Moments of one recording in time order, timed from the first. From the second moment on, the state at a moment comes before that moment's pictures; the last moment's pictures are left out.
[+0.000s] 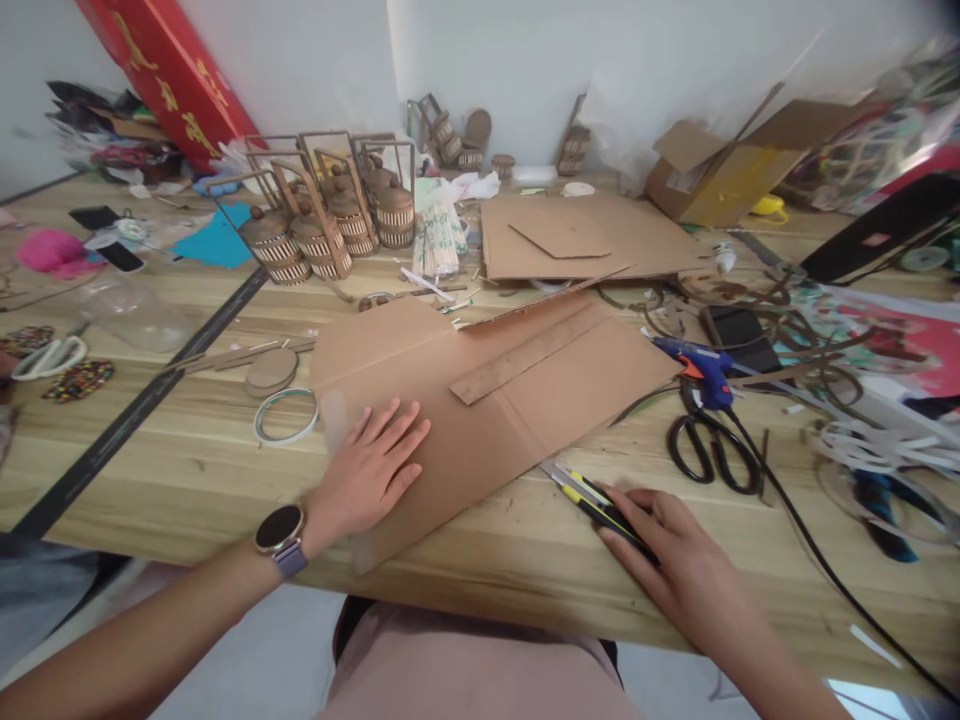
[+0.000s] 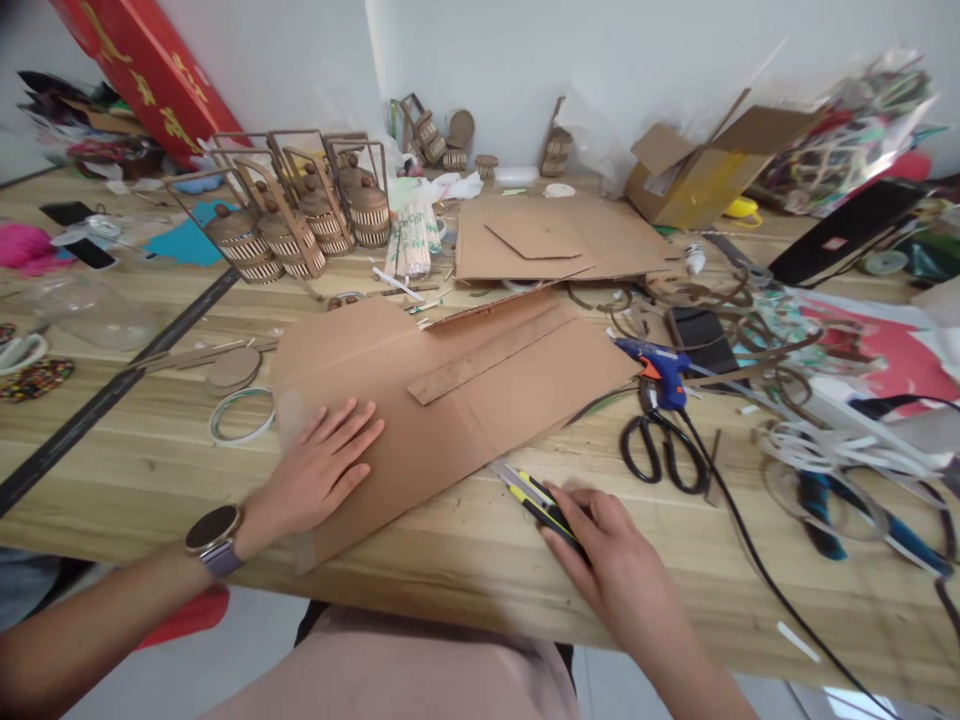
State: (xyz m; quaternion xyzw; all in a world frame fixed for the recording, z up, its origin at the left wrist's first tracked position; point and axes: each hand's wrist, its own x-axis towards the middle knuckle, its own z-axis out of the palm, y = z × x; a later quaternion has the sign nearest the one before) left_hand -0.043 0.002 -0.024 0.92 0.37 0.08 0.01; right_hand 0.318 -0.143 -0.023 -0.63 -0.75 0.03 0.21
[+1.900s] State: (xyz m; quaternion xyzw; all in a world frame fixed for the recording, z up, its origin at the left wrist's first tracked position) left_hand -0.059 0.038 -0.018 0.93 0.35 0.08 0.04; right_hand 0.194 -0.151 -0.043 -0.45 -0.88 -0.06 0.16
